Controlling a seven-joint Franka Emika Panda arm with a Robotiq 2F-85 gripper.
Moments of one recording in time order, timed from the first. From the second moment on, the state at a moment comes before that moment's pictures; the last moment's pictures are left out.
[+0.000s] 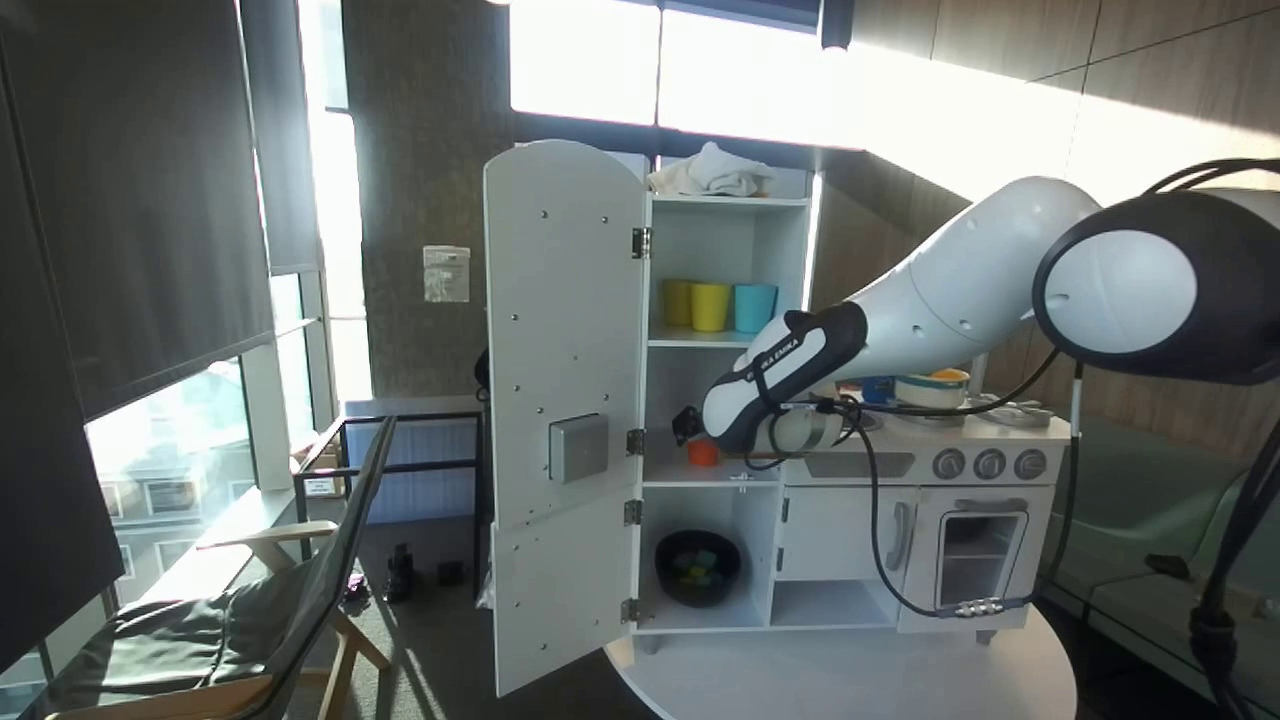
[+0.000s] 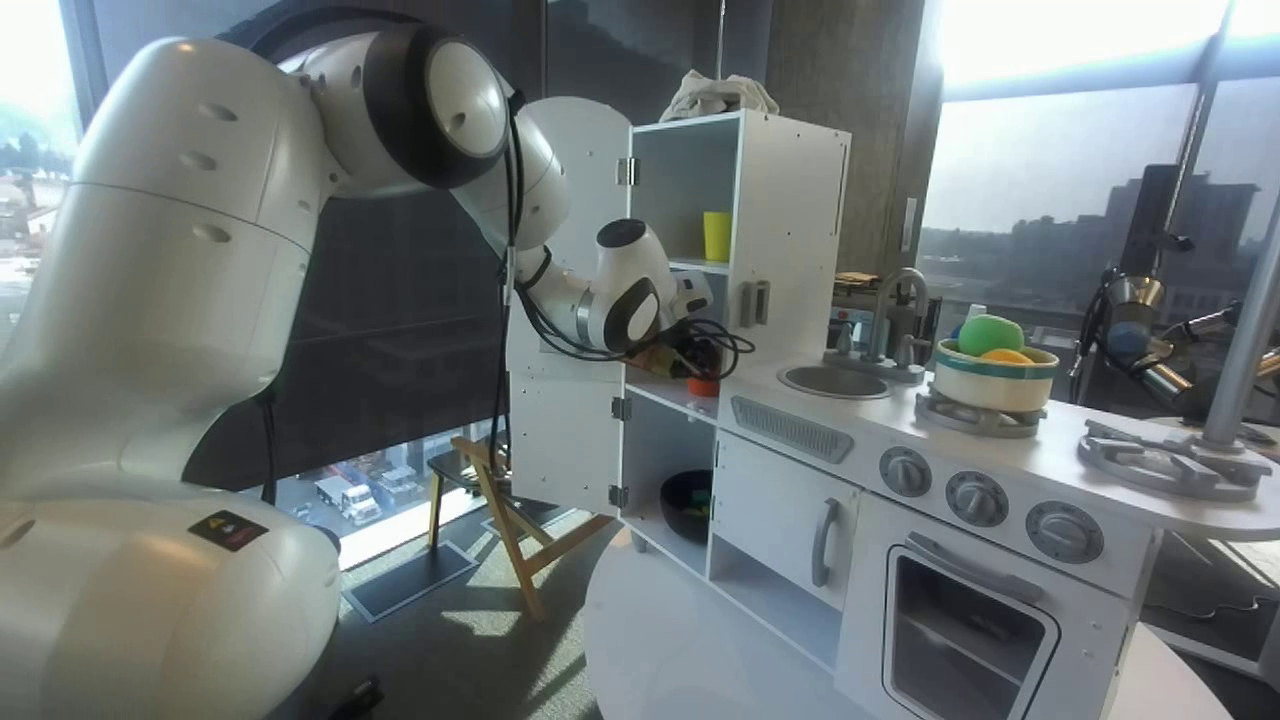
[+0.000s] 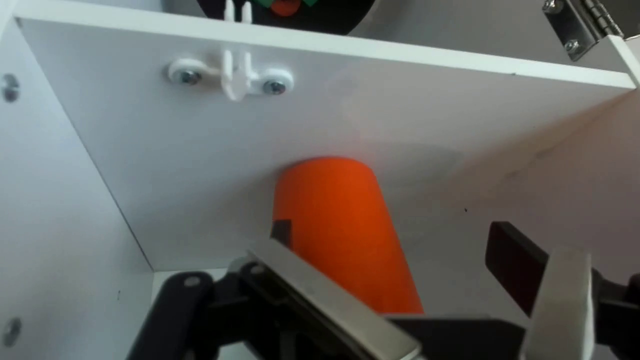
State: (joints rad) arm 0.28 0.41 -0.25 -1.89 0.21 3.08 0.02
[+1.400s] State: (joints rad) arm 0.39 0.54 -0.40 -1.76 0.21 3.09 0.12
